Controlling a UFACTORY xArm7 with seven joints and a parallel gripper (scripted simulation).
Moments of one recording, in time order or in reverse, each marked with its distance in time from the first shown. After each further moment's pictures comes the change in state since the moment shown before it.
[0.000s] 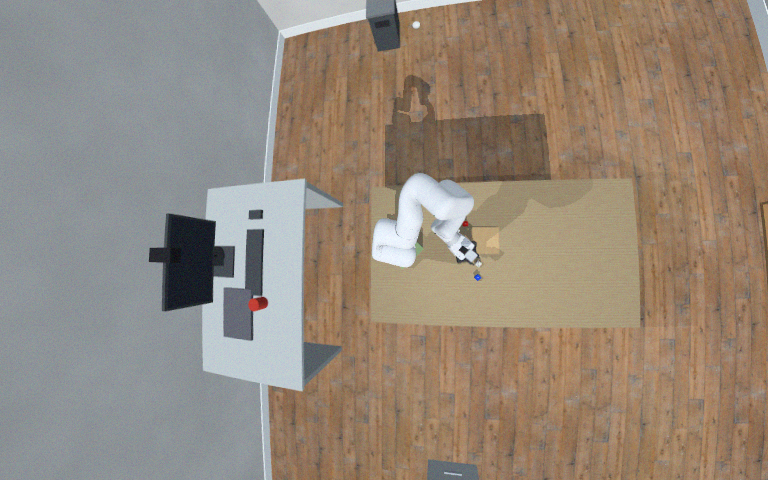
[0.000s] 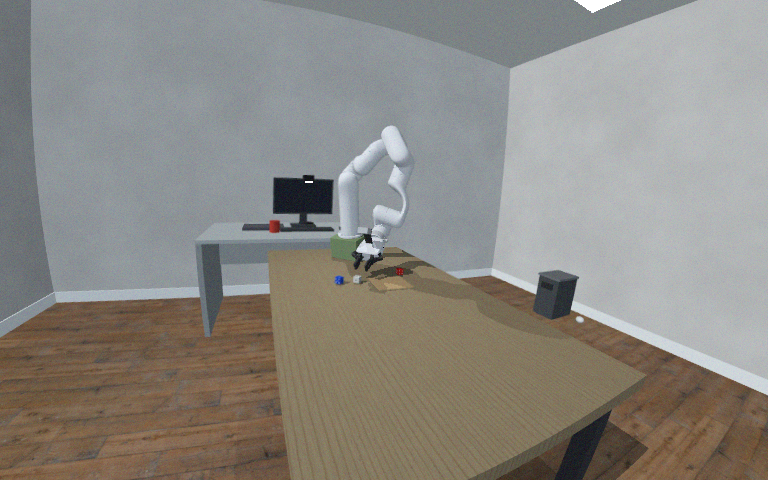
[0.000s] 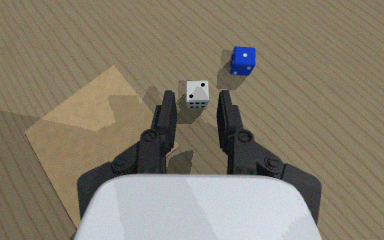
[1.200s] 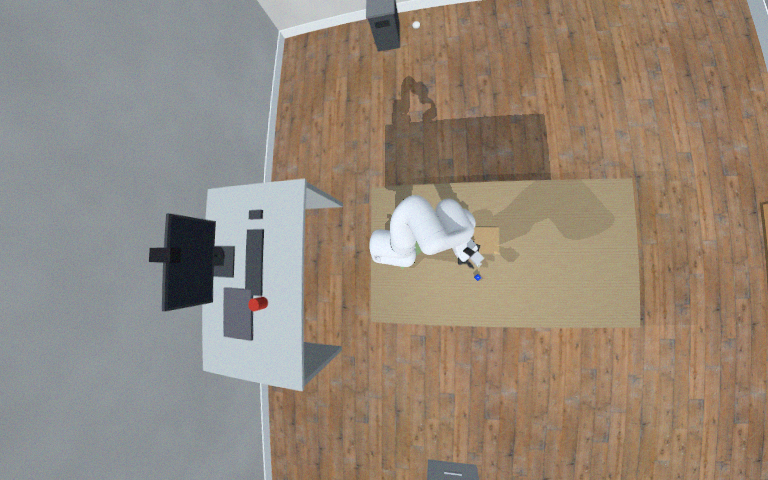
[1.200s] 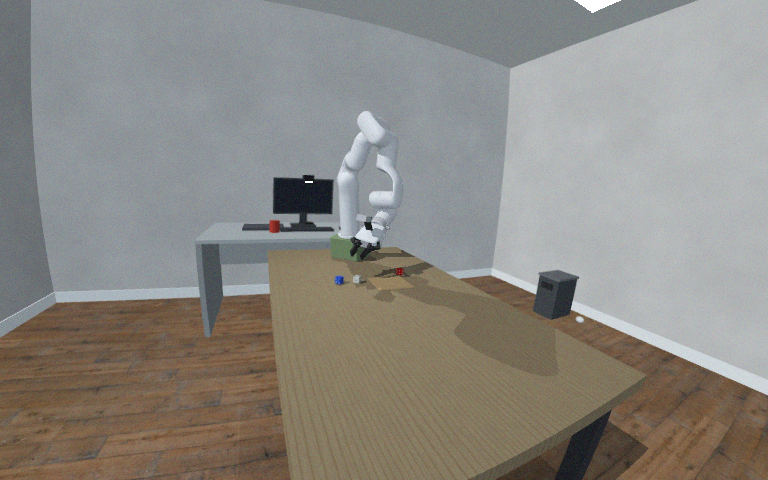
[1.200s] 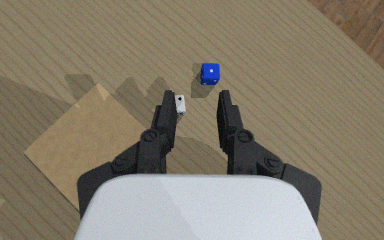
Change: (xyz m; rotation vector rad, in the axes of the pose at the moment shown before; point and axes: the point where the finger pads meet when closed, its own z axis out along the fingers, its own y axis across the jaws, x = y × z) arm 0.047 0.015 -0.018 -0.162 -0.109 -0.044
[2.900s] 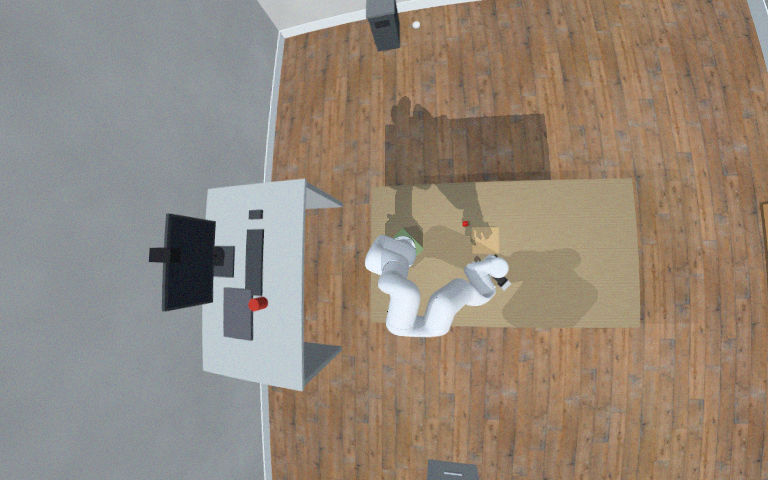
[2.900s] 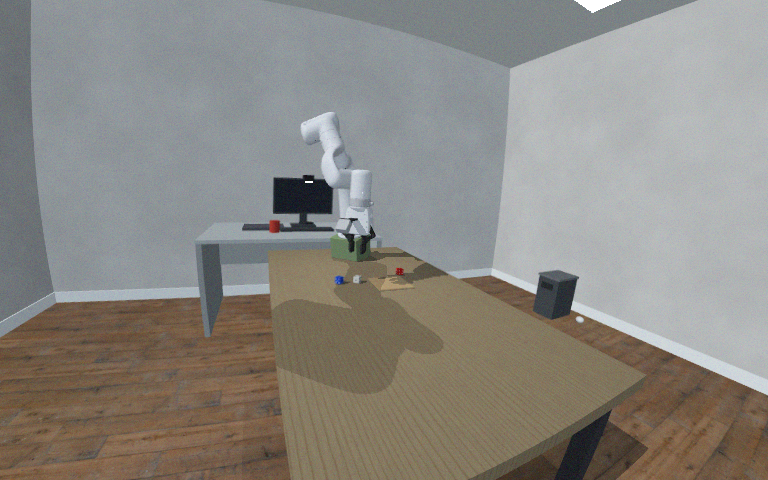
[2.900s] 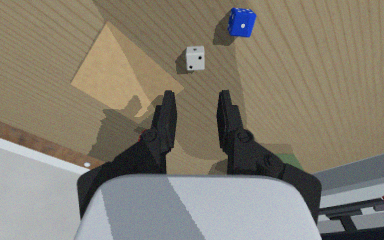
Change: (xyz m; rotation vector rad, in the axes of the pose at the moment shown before) arm 0.050 -0.015 0.018 0.158 -0.953 -0.045
